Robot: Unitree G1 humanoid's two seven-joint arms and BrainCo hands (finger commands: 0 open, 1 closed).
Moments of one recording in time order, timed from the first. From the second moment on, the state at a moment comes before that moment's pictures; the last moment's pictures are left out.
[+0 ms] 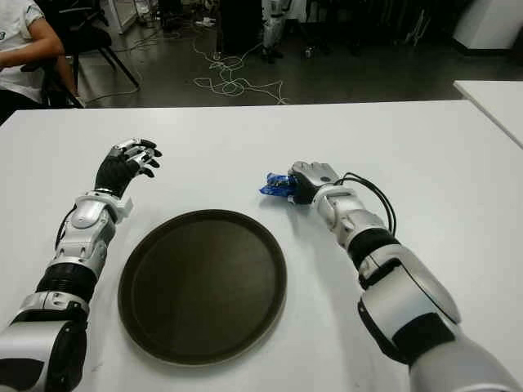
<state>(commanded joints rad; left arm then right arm) -0.60 0.14 0.13 0.80 -0.09 -0.18 -0.14 -0.86 -0.25 0.61 1.18 -0.74 -0.15 -0.17</state>
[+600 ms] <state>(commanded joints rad) -0.60 0.14 0.14 0.81 -0.10 -0.19 -0.15 -0.87 -0.25 0.60 1.19 -0.74 -0.14 -0.22</state>
